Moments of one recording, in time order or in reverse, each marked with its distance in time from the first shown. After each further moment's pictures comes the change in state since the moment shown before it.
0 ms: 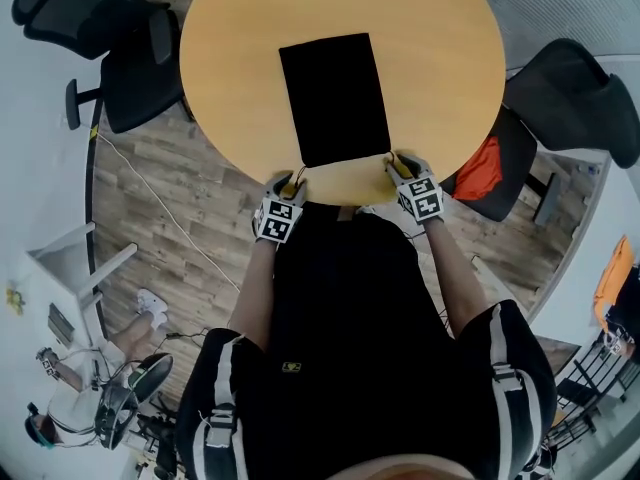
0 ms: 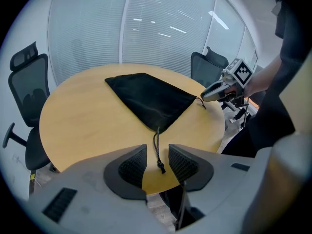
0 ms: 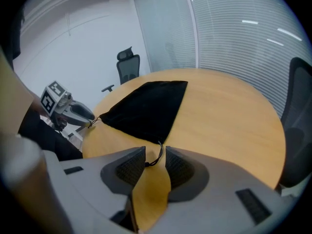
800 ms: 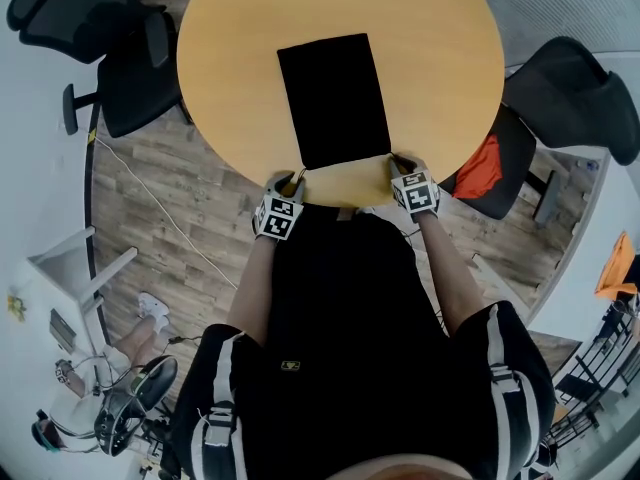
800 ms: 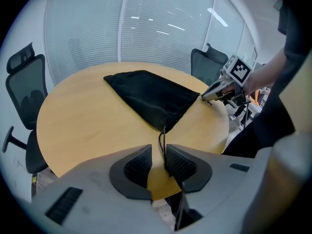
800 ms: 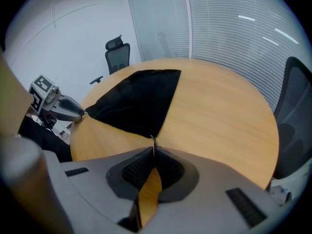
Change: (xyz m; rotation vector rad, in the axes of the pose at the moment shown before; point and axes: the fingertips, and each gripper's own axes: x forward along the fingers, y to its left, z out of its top) left arm 0.012 0.008 0.000 0.025 0.020 0.002; right arm 0.016 -0.012 -0.015 0.053 0.129 -0.092
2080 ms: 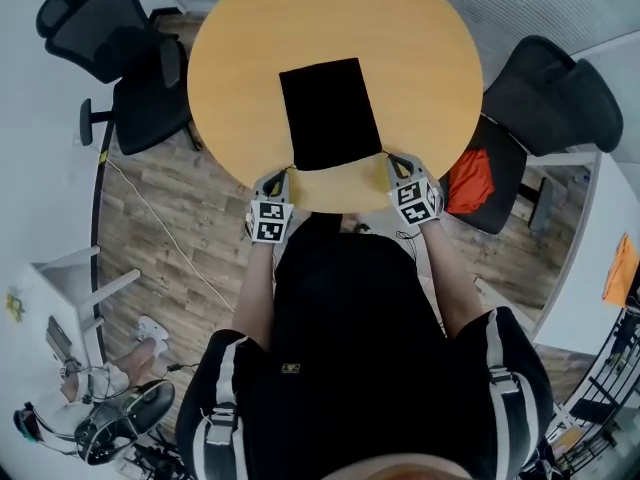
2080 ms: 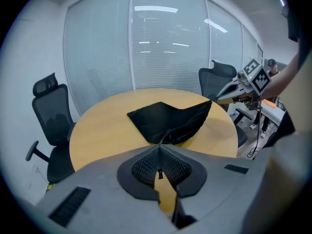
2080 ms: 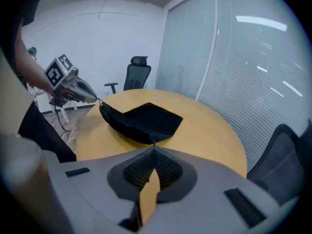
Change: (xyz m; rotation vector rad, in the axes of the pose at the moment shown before) left arm -0.063 0.017 0.071 0.011 -0.206 0.222; right arm -0.083 0.002 0.066 -0.339 -0.278 -0.118
